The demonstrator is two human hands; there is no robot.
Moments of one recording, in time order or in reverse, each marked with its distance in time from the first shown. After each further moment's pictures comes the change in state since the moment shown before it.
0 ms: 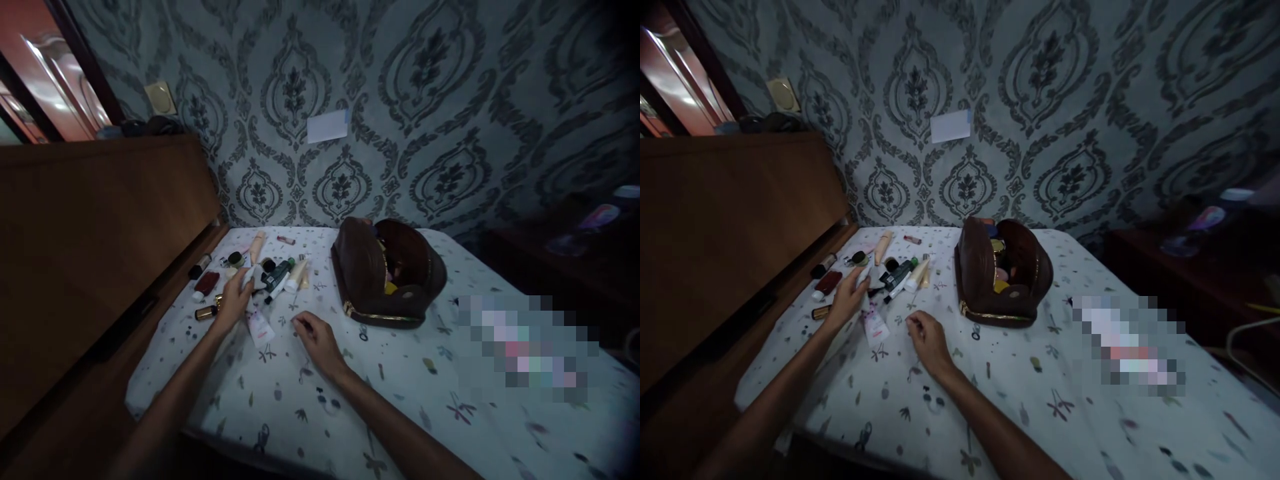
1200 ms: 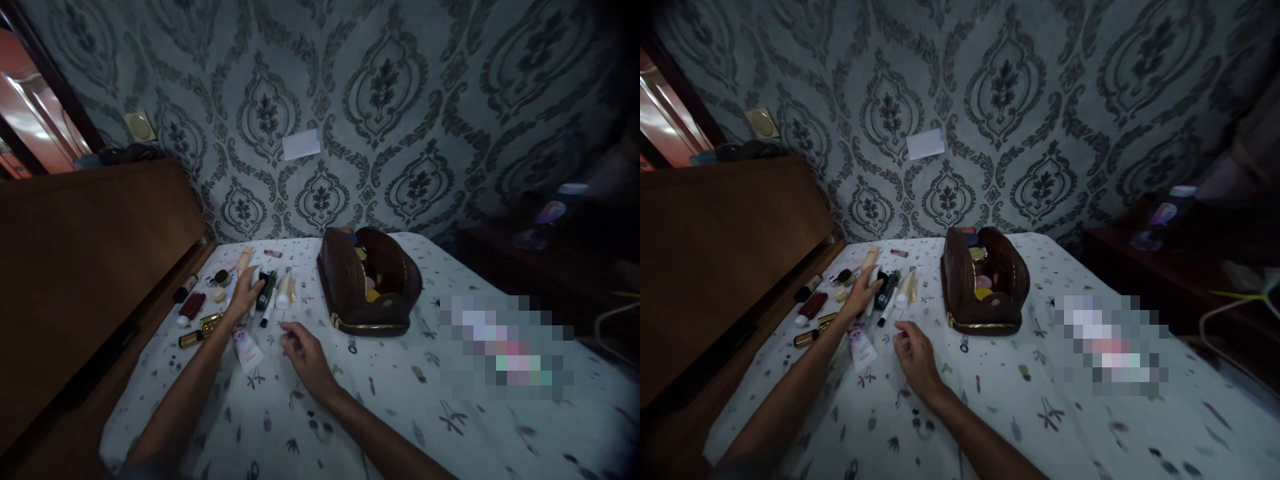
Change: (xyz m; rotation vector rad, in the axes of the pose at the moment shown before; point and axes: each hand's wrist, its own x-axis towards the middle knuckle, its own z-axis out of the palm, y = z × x) left_hand 0.062 -0.011 0.058 -0.126 -0.152 -0.086; right_hand -0.003 0.002 0.000 0.111 0.077 0.005
